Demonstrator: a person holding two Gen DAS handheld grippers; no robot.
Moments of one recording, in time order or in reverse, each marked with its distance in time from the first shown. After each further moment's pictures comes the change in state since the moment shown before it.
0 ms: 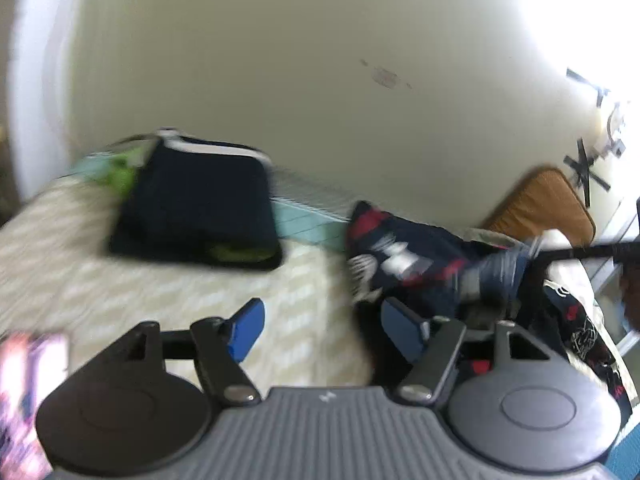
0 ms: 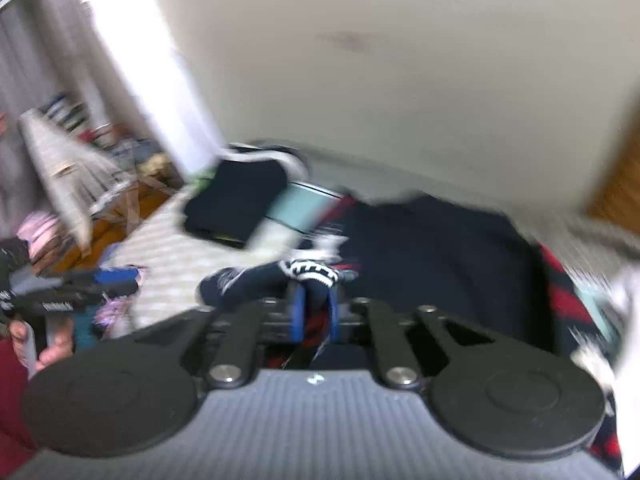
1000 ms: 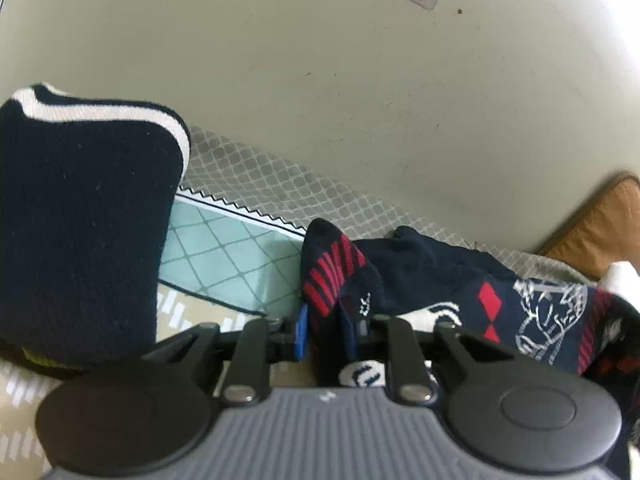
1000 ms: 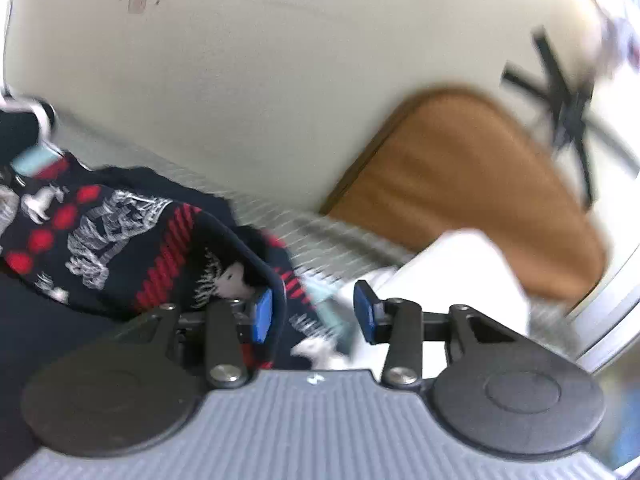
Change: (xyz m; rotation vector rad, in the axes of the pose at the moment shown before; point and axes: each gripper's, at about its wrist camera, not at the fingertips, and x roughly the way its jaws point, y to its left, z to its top) left arm 0.192 -0.017 0.041 -0.061 0.043 0.028; right arm -0.038 -0.056 -0.036 -0.172 -0.102 -0.692
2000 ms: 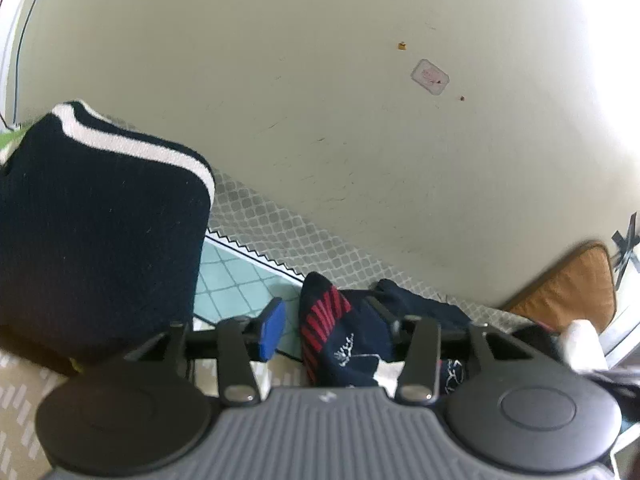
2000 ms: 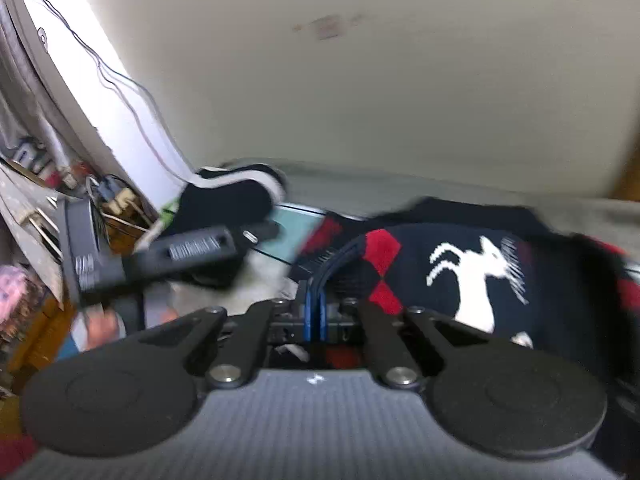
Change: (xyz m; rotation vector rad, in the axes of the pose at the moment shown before) left arm -0.045 0.024 0.015 -0.133 -0.089 -0.092; right arm 0.048 0.185 0.095 0.283 0.081 0.663
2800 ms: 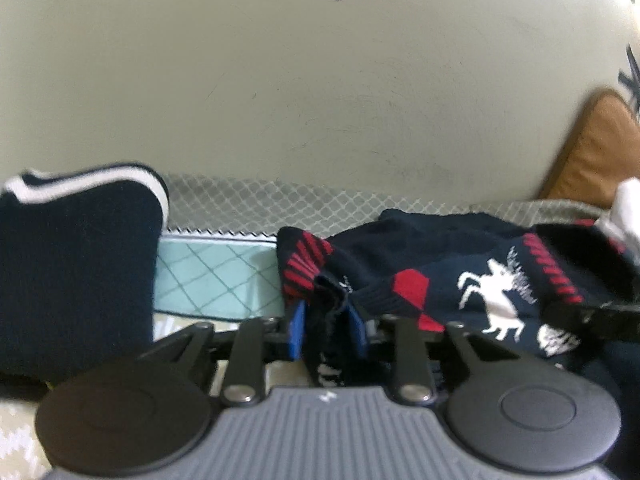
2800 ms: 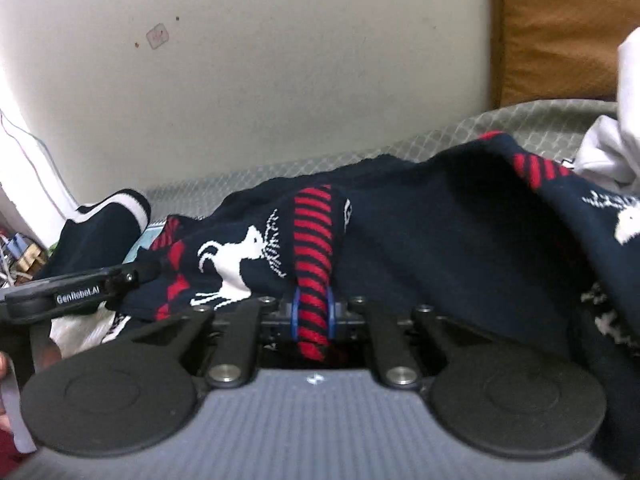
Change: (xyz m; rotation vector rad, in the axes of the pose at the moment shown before) left arm 0.036 -0.054 -0.044 0.414 0.042 0.180; right arm 0.017 -0.088 -0.077 0.160 -0.204 -0.257
